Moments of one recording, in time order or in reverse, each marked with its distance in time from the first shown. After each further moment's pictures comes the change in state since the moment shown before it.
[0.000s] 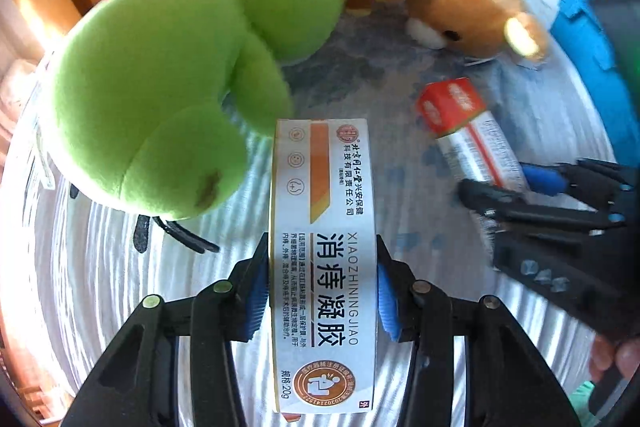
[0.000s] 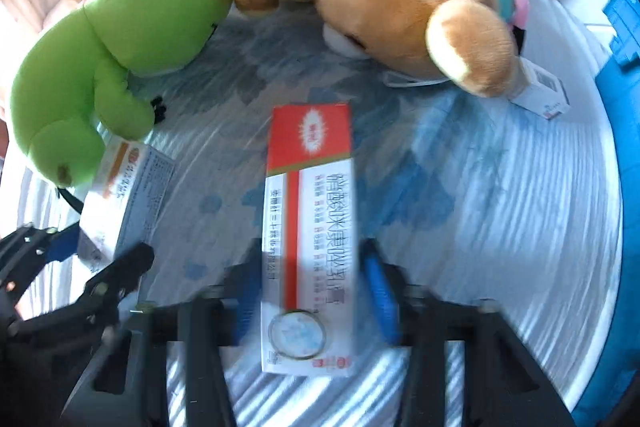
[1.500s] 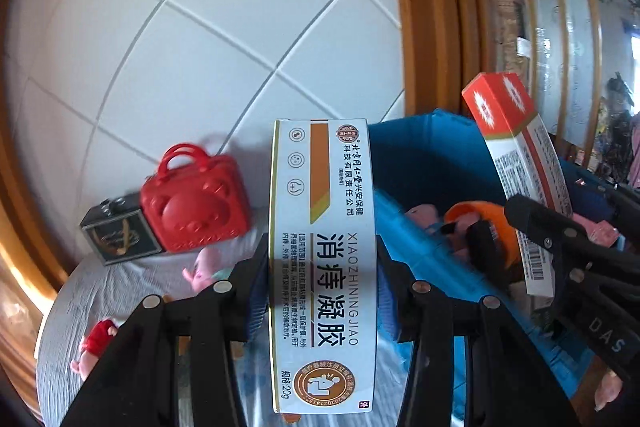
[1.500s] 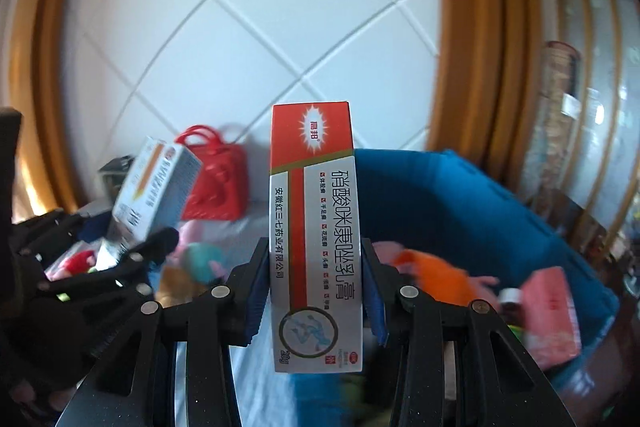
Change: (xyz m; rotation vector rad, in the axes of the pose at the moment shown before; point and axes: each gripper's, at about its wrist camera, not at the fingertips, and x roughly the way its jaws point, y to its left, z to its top) left arm -0.320 -0.291 0.010 0.409 -0.747 -0.189; right arm -0.414 -0.213 -0.160 0.349 -0.828 -0.388
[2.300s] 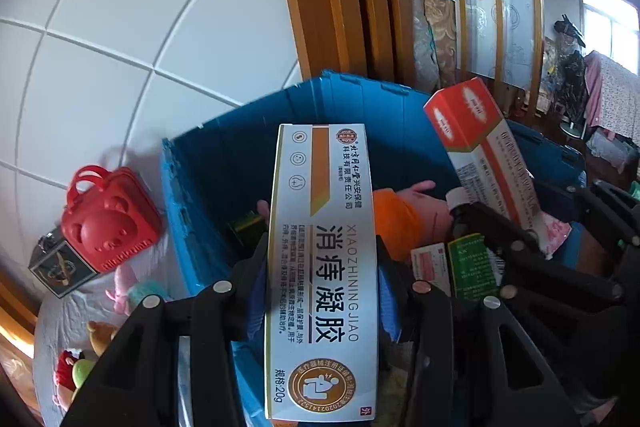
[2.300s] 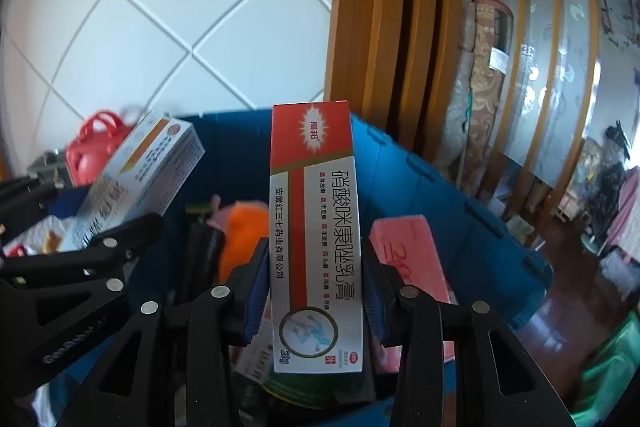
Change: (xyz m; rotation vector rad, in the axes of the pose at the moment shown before) left arm 0.041 -0.172 0.023 0.165 0.159 -0.187; right arm 0.017 -0.137 -0.047 0.050 0.124 -0.204
